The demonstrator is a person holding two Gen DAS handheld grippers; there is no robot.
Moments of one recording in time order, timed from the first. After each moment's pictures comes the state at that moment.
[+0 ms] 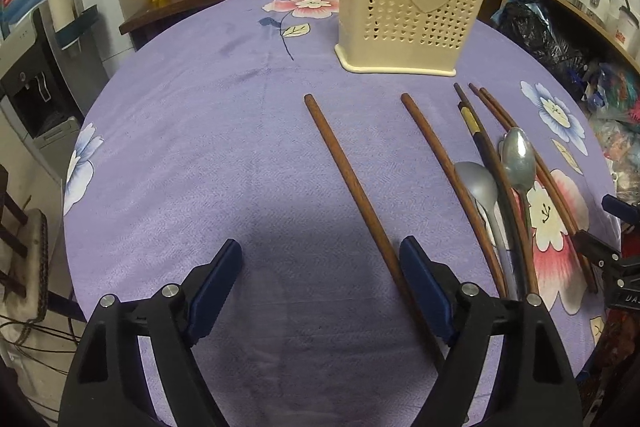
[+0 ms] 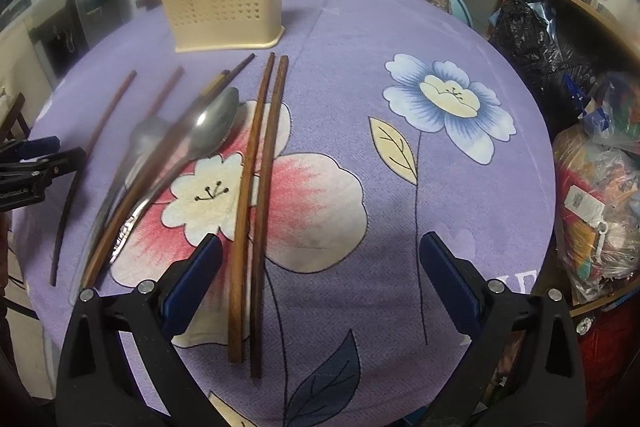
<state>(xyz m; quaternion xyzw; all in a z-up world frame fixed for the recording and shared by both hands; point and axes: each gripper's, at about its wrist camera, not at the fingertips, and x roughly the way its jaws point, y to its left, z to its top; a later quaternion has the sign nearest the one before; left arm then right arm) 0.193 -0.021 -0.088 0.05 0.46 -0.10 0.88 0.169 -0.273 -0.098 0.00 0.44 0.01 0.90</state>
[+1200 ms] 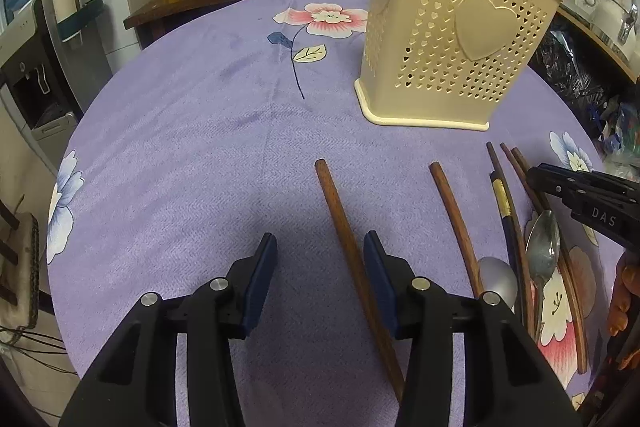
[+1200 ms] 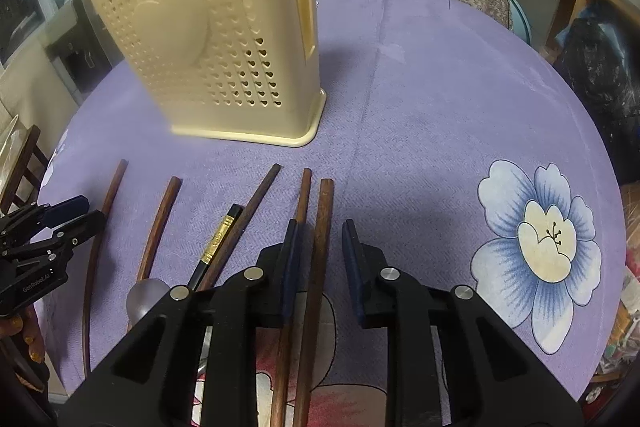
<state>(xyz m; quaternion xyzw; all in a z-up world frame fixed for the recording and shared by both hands) 0.253 -0.025 -0.083 0.01 0.46 -0.08 0.89 0.313 -0.253 -0.087 0.02 0.46 0.08 0.88</state>
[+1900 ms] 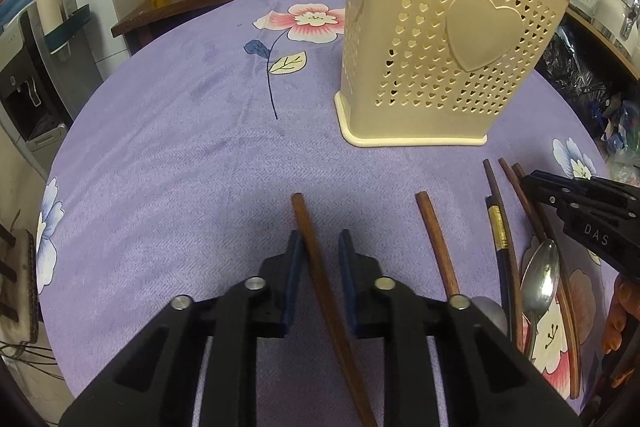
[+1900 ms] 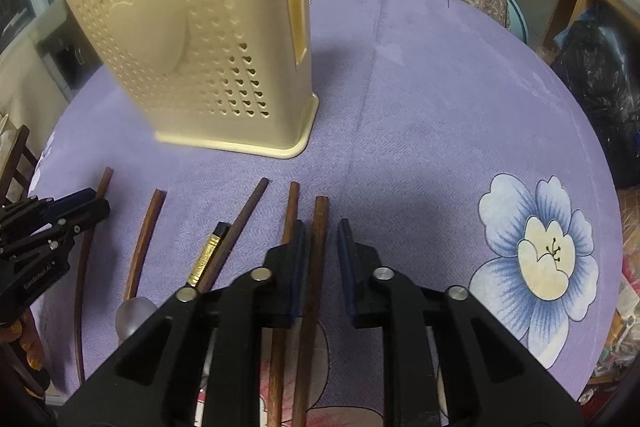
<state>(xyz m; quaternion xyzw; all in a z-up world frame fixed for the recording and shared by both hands) 0.277 -0.047 -0.081 0.03 0.46 -0.09 0.88 0.323 -0.251 -0.087 0.01 0.47 0.07 0.88</state>
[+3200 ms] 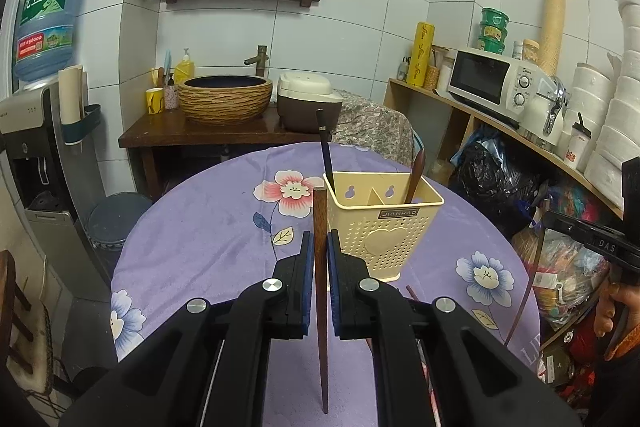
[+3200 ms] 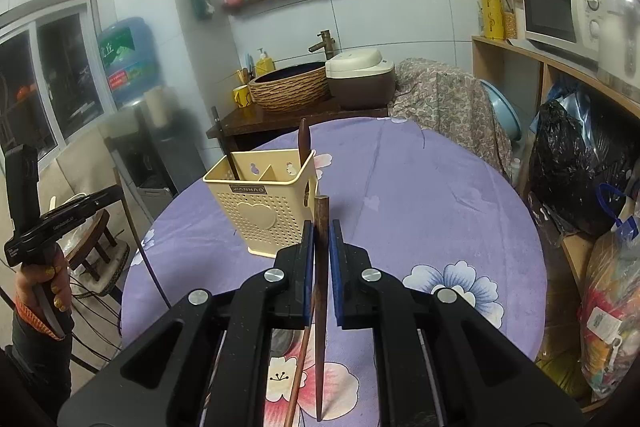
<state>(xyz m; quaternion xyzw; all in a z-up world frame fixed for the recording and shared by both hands) 0.205 -0.007 0.074 -0.02 0.25 -0.16 0.95 0.212 -0.330 0.075 0.08 0.27 0.13 0.95</state>
